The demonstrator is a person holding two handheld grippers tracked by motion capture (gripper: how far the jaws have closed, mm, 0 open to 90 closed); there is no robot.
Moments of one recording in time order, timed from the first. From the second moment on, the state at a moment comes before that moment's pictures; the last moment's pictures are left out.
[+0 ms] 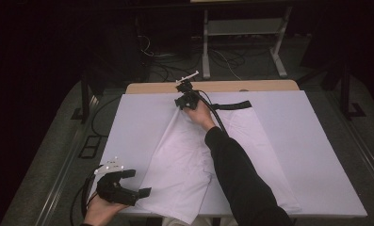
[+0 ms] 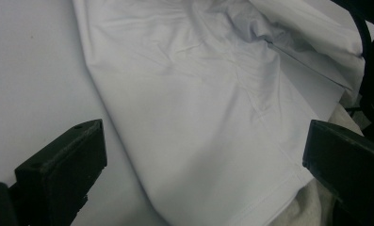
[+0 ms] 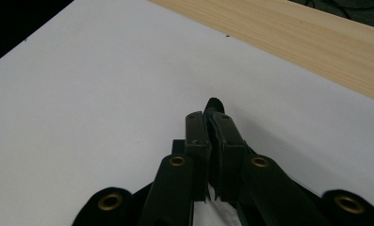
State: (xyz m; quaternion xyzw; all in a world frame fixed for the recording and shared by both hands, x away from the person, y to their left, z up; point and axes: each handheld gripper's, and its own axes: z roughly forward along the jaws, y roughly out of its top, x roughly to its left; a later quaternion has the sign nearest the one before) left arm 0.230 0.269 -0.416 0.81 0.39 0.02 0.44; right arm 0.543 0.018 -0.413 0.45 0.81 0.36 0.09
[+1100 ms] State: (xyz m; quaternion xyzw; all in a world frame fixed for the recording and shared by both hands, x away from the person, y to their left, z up) left arm 0.216 0.287 -0.437 0.83 0.41 -0.05 0.38; right arm 0.542 0.014 -0.411 0.45 0.81 0.37 0.09
